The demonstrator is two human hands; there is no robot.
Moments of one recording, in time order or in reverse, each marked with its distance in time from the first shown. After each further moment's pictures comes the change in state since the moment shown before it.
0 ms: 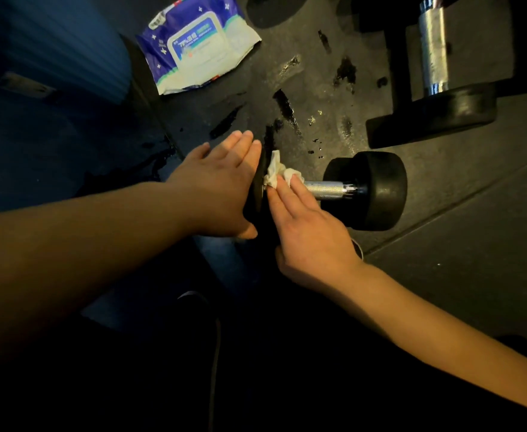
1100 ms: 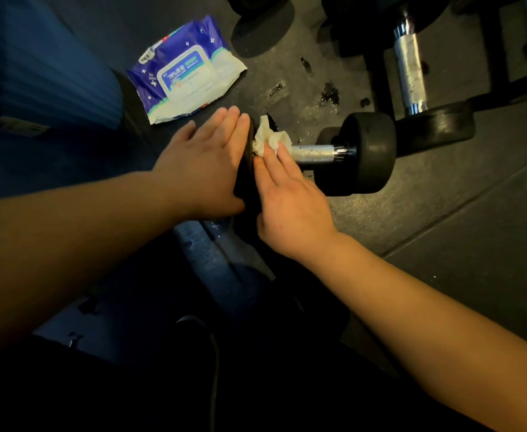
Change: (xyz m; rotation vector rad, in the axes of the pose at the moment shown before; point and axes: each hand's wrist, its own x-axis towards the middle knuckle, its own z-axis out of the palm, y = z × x) left_hand 0.023 -0.015 -0.035 0.018 0.189 -0.067; right_hand 0.056 0.007 -0.022 0.014 0.213 0.080
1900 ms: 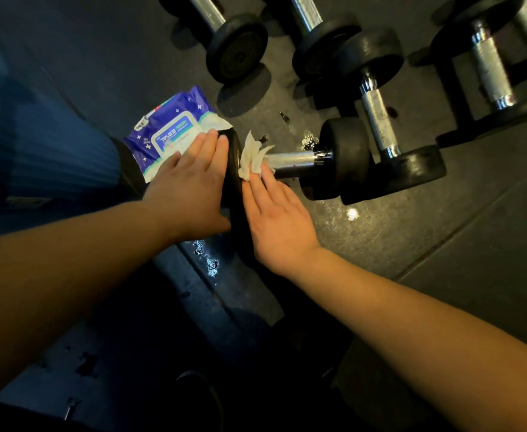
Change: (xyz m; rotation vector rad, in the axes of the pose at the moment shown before) left_hand 0.032 -0.017 -0.024 0.017 0.084 -0.024; right_hand 0.042 0.021 0.005 -0.188 0.132 -0.071
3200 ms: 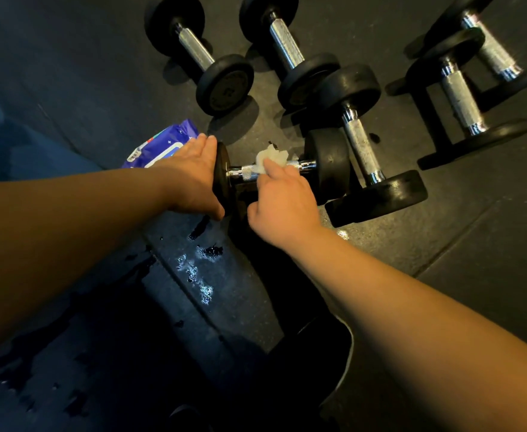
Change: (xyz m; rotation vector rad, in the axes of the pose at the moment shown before) left_hand 0.069 -0.022 -0.027 -0.140 -0.173 -0.082; right_hand 0.044 0.035 -0.045 0.178 0.090 0.264
